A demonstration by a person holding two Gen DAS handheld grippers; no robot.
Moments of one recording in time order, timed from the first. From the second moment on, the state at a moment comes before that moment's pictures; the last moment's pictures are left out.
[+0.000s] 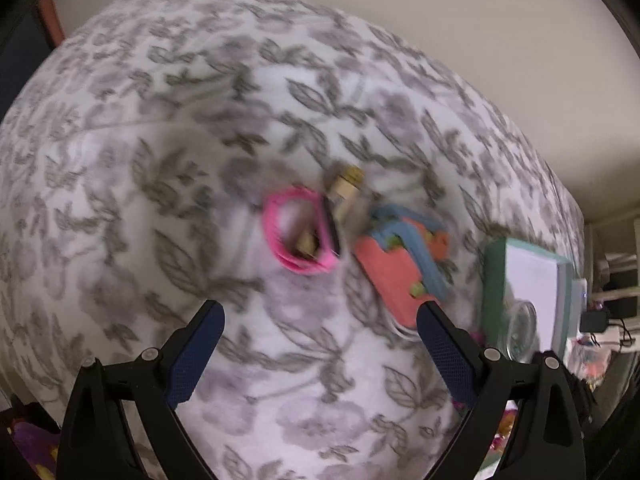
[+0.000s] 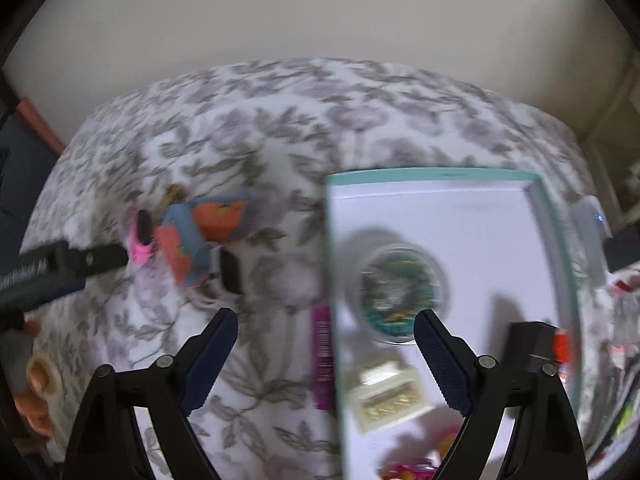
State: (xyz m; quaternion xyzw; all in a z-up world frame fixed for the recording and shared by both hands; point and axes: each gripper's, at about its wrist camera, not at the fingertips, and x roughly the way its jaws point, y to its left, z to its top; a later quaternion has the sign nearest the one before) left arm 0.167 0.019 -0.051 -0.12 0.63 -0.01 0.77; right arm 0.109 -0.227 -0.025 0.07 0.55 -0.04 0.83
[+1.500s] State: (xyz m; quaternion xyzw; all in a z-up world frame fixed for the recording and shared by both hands) left arm 0.132 -0.132 -0.124 0.00 0.63 -0.10 0.77; right arm 0.095 -0.298 0.002 0.16 0.52 -0.07 0.84
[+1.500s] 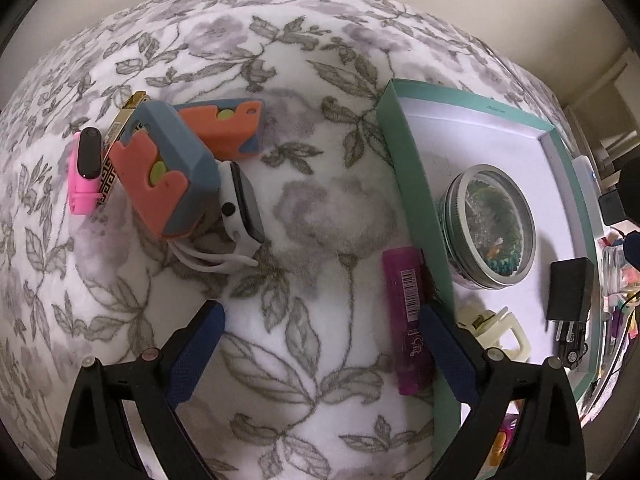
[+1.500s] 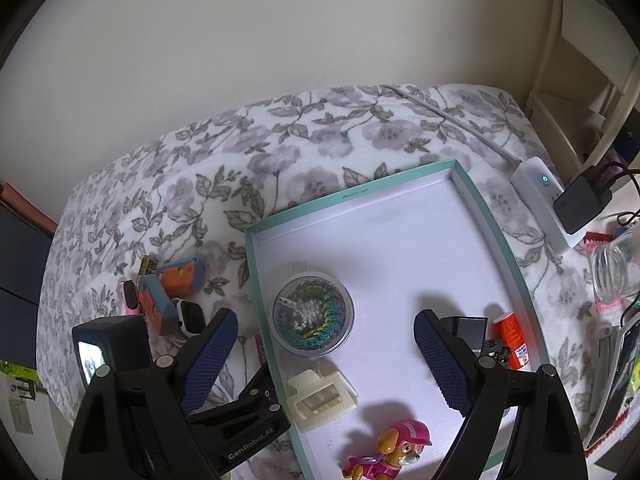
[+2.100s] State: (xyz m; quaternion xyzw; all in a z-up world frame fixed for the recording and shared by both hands) left arm 0.124 -0.165 -0.128 0.08 0.64 -0.18 0.75; right arm 0.095 -0.297 -0.001 0.16 0.52 -0.07 0.83
